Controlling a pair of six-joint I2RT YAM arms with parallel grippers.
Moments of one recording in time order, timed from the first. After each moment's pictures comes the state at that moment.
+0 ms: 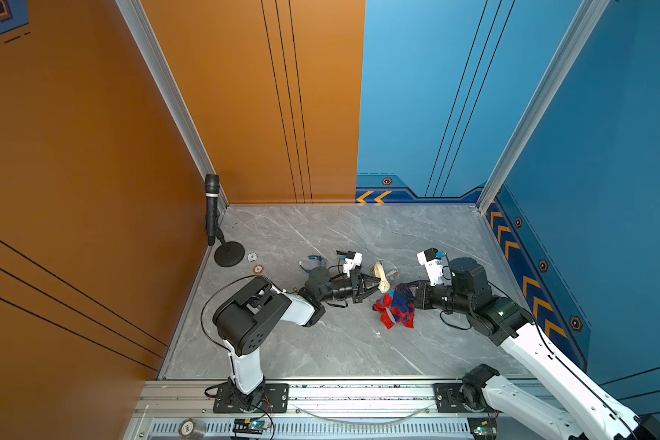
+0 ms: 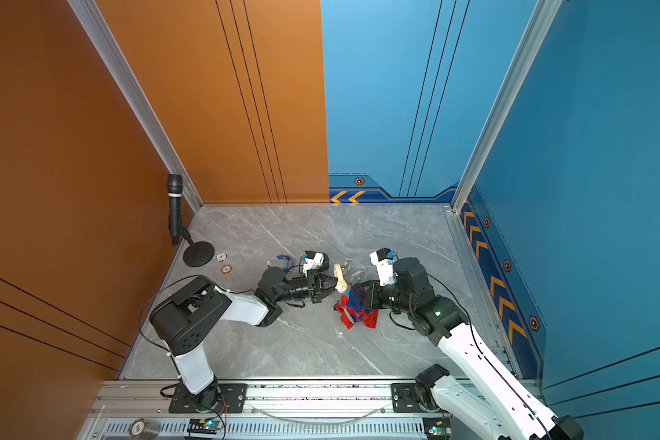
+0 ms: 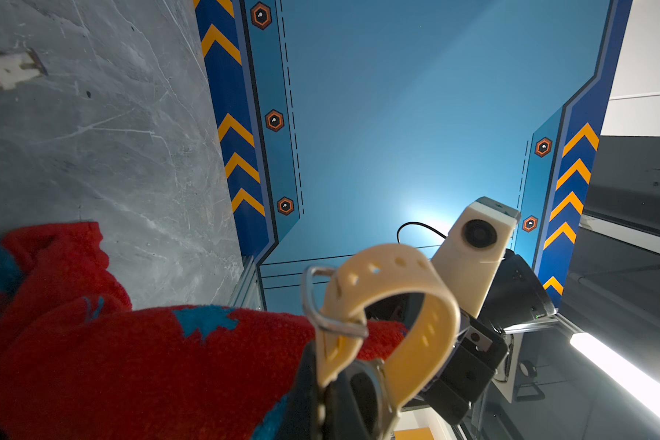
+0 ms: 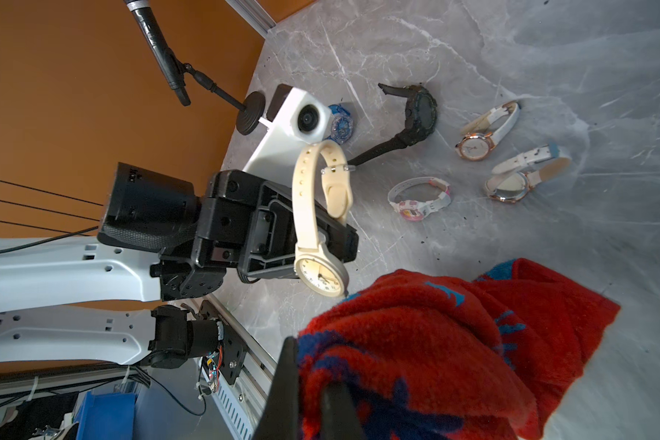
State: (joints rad) left arm -0.69 1.82 0.66 1.28 0.75 -1.57; right arm 0.51 0.87 0.82 -0.54 -0.42 0.58
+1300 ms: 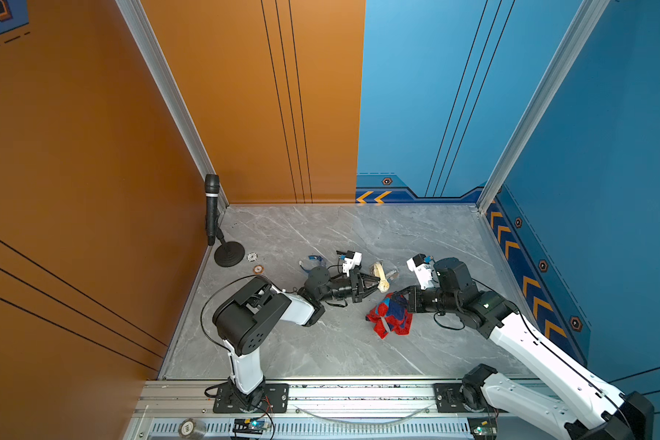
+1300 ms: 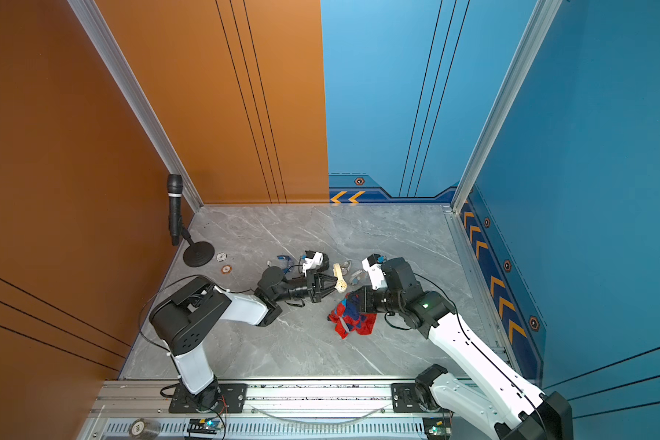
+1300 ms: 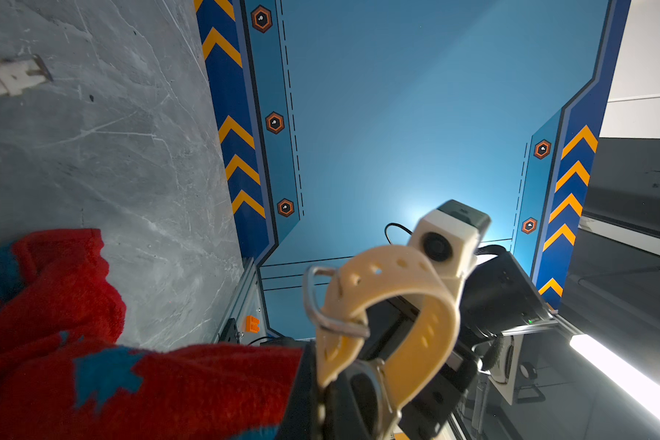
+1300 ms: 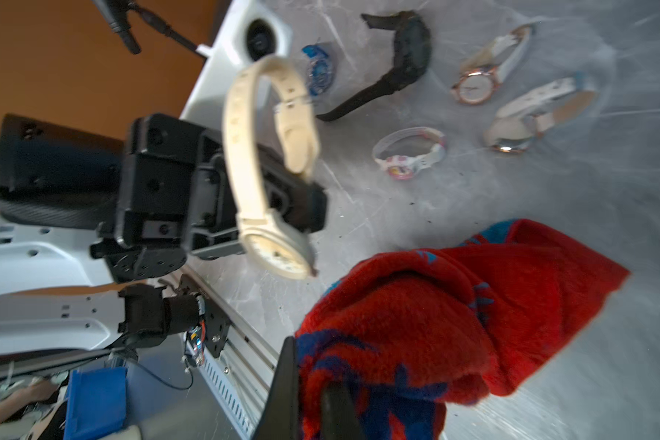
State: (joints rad) left arm -0.68 1.82 0.66 1.28 0.75 -1.58; right arm 0.52 0.95 0.80 -0.61 -0.40 0.57
